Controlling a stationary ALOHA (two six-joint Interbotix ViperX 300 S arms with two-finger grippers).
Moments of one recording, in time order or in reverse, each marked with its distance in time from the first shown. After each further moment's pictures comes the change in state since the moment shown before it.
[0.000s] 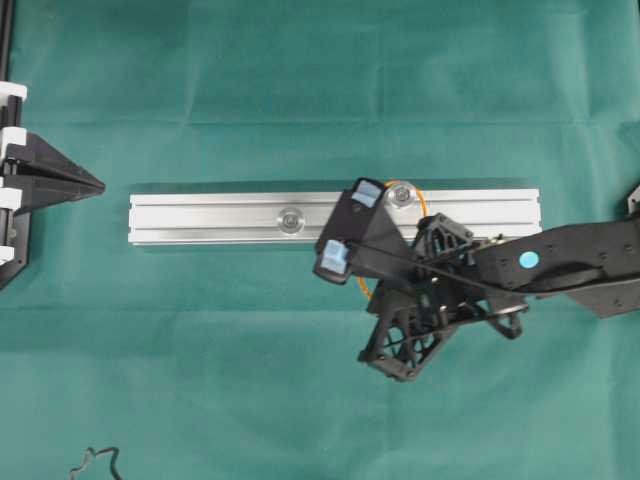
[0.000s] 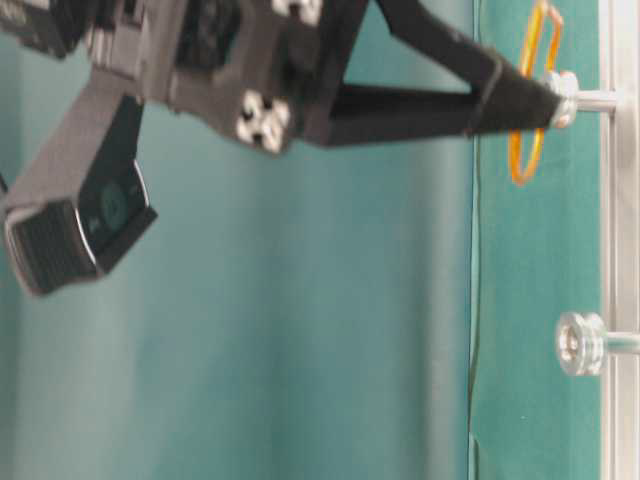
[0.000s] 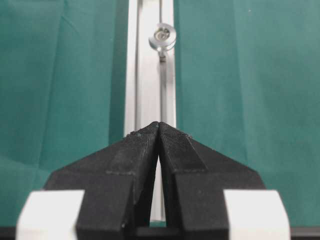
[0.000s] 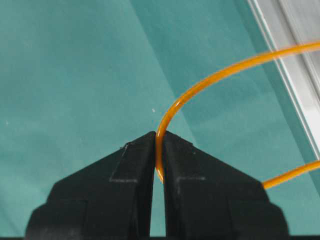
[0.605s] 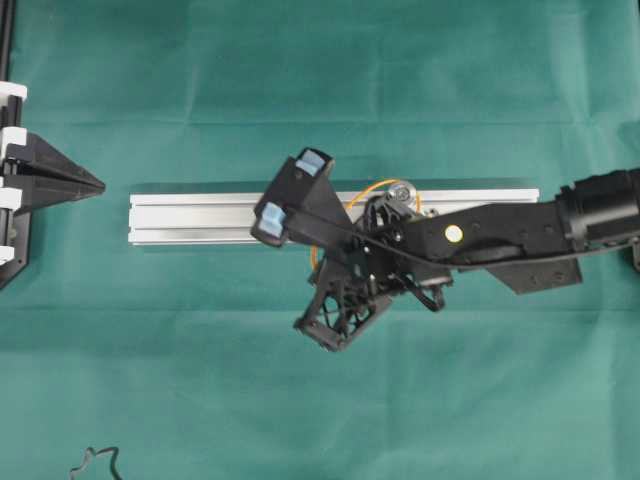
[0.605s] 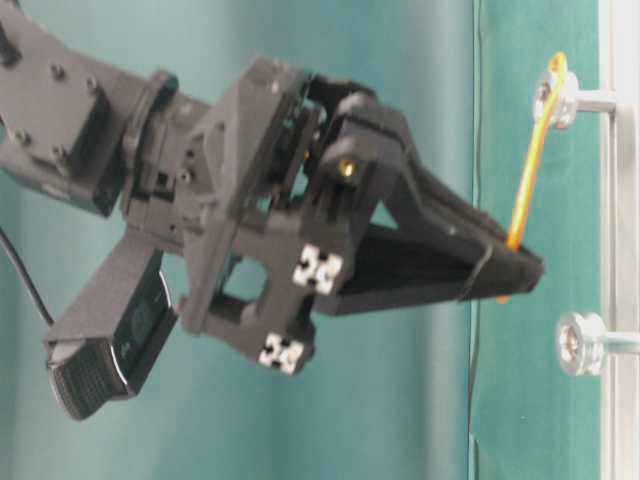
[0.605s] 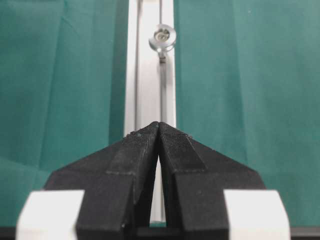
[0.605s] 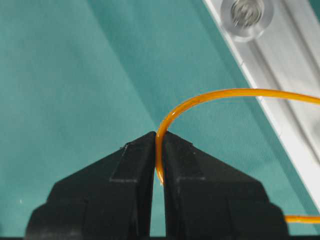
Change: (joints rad) left arm 0.002 0.000 0.000 0.000 -0.003 0.000; right arm -0.087 0.135 -0.161 -0.003 -0.005 0.003
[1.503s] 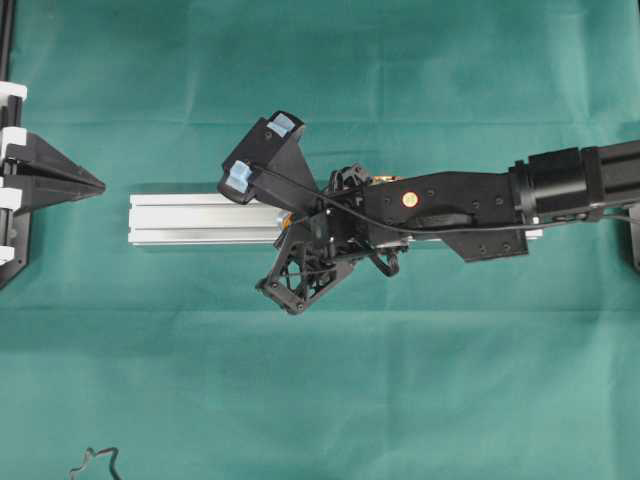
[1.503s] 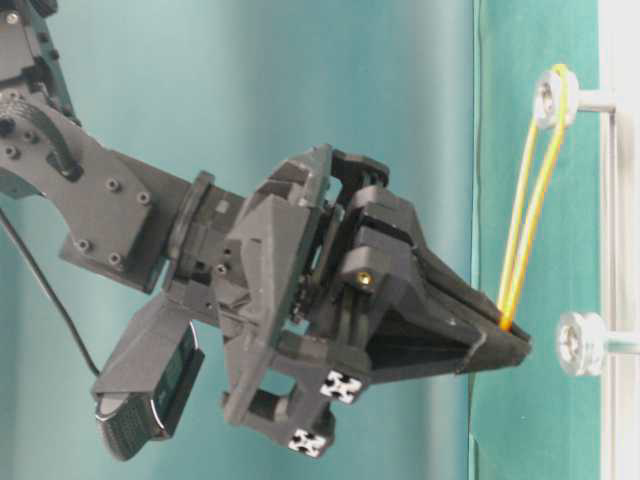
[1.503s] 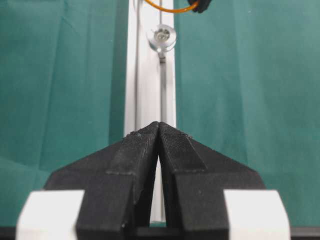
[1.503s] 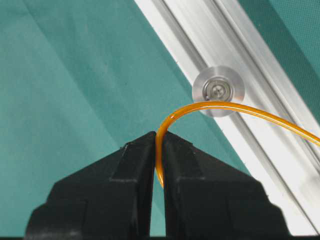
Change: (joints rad) left arm -0.002 0.000 0.000 -0.002 0.000 0.000; right arm -0.075 0.086 -0.083 -0.011 -0.037 0.000
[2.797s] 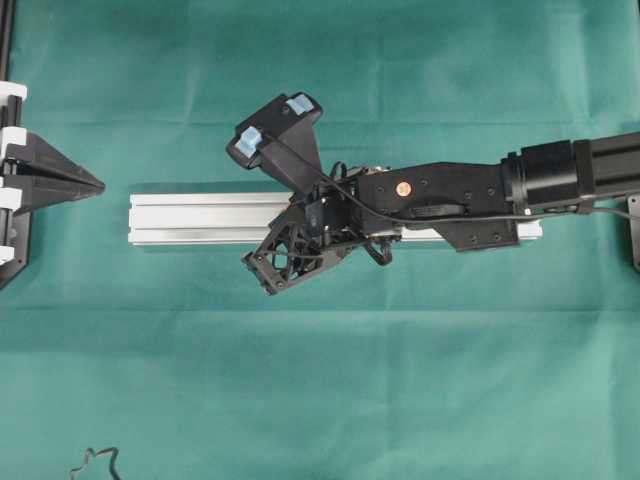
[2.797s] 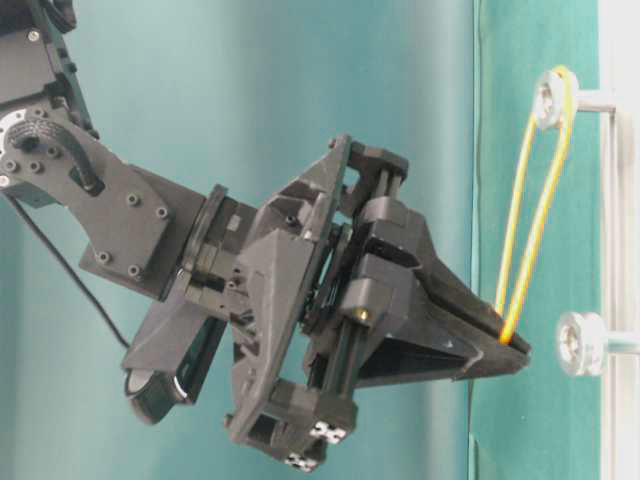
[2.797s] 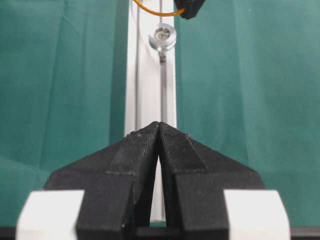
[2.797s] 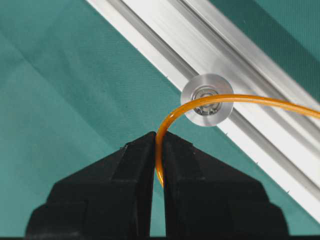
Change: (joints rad) left arm 0.000 0.000 0.000 0.002 0.005 0.006; right arm -0.020 0.011 -0.002 -0.005 -0.018 0.259
